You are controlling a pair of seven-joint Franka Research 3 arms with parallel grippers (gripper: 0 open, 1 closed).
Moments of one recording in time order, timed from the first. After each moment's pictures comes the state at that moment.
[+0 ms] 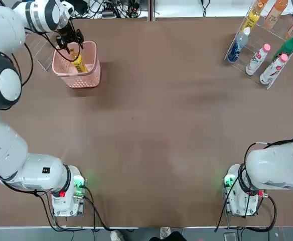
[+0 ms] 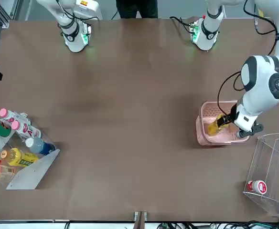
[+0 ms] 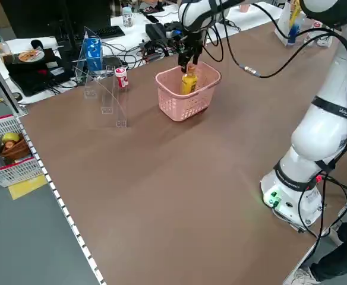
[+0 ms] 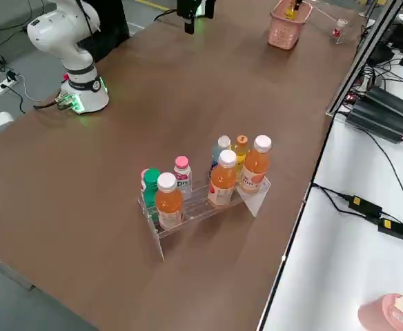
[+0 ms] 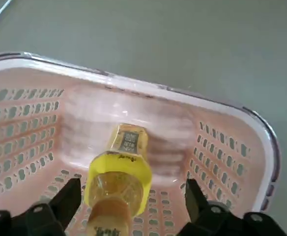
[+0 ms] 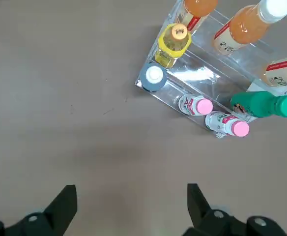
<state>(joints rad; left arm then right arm) -0.06 0.20 0.01 -1.98 -0.06 2.18 -0.27 -0.14 0.06 0.04 -1.31 0.01 1.39 -0.05</state>
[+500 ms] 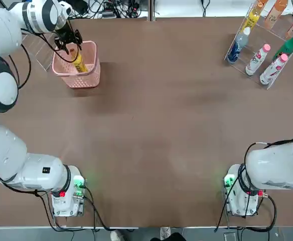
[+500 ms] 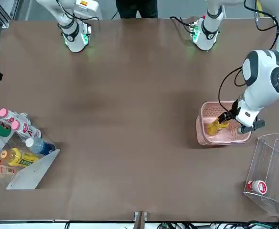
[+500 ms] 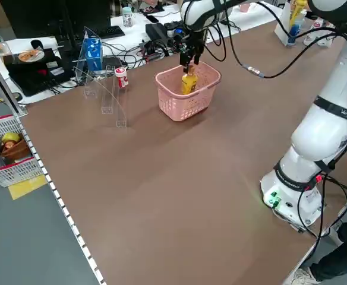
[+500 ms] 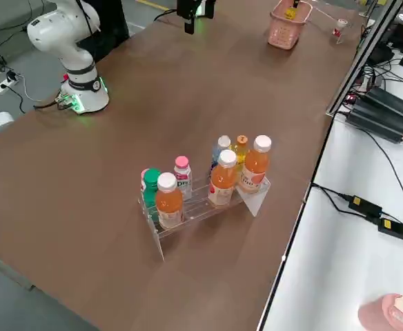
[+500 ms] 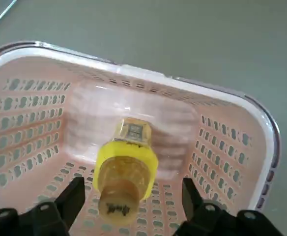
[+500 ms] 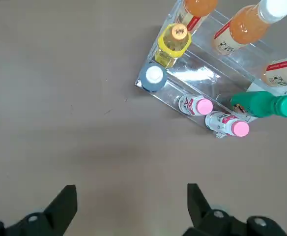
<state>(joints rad) -0.06 0.15 0.01 -2.02 -0.06 2.18 -0.27 -0.14 0.06 0.04 -1.31 0.01 1.39 -0.05</state>
